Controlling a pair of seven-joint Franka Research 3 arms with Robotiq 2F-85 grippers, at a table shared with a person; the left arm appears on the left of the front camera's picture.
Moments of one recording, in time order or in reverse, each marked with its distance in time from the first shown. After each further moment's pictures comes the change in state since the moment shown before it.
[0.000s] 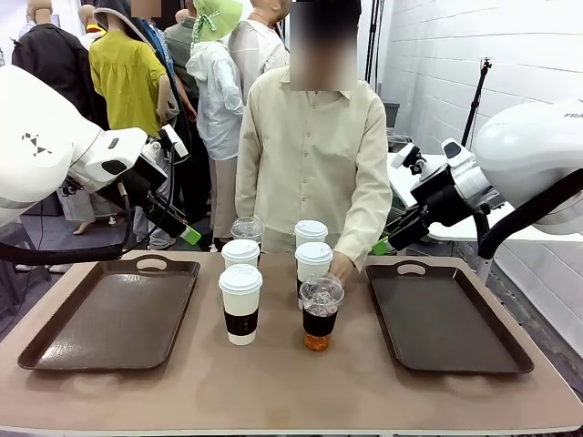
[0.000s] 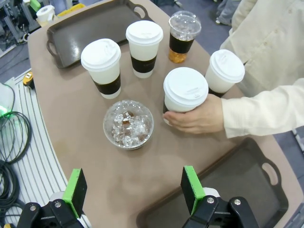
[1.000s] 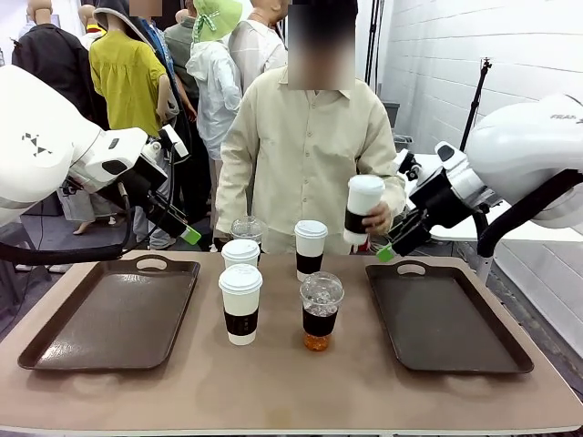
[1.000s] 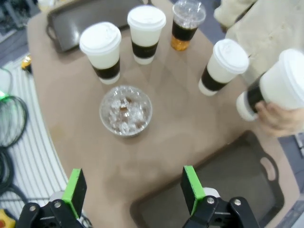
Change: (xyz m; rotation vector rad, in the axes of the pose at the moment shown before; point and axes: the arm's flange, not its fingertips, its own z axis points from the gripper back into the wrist) left arm 0.000 0.000 0.000 0.000 0.000 -0.001; right arm -0.001 -0.008 -0.007 0.005 0.105 0.041
